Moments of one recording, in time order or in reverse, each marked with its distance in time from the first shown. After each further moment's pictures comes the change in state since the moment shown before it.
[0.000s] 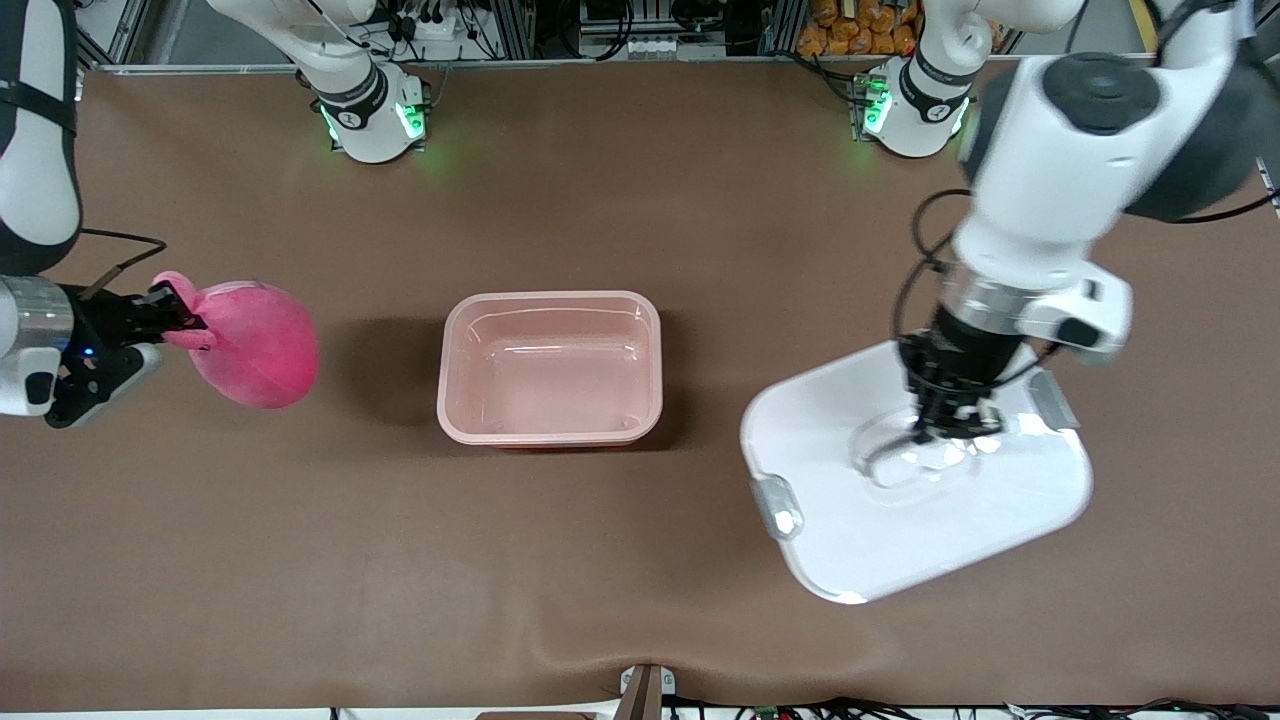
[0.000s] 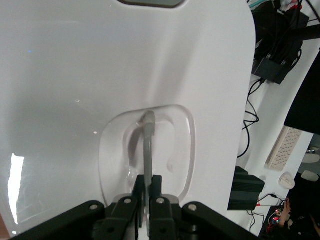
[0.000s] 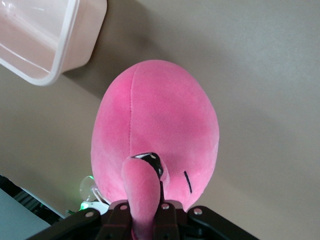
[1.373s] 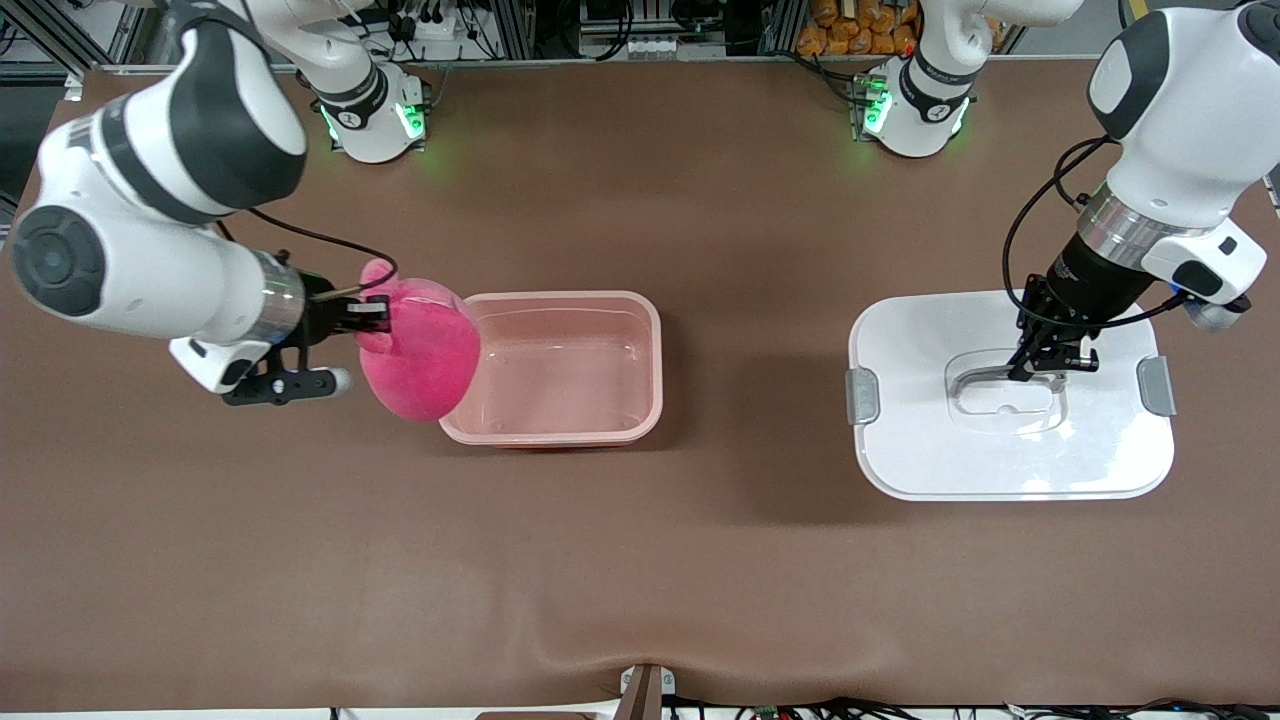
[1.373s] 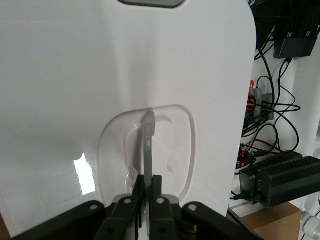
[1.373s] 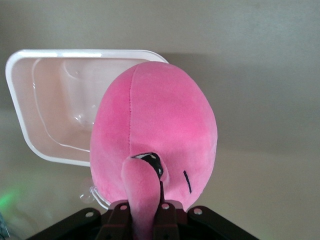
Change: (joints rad) left arm 0.127 -0.309 -0.011 -0.453 -0.067 0.119 0.522; right arm 0.342 0.010 0.002 0.037 0.149 0.137 0.859
